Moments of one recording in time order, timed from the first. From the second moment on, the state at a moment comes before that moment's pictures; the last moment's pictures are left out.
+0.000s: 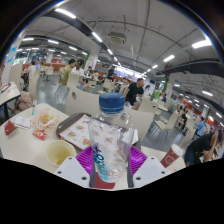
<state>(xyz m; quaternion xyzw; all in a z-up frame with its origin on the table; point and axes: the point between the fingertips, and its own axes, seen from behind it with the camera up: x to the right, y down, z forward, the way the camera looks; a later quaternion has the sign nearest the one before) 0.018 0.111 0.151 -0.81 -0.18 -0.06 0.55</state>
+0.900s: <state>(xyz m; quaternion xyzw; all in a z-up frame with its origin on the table) 0.039 0.070 0.055 -0.89 -0.07 0.06 0.45</state>
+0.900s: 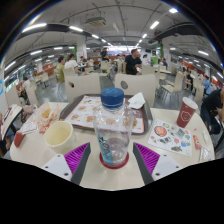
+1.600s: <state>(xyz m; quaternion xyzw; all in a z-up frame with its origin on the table) 0.004 -0.128 0.161 -0.90 -0.04 -0.02 0.44</state>
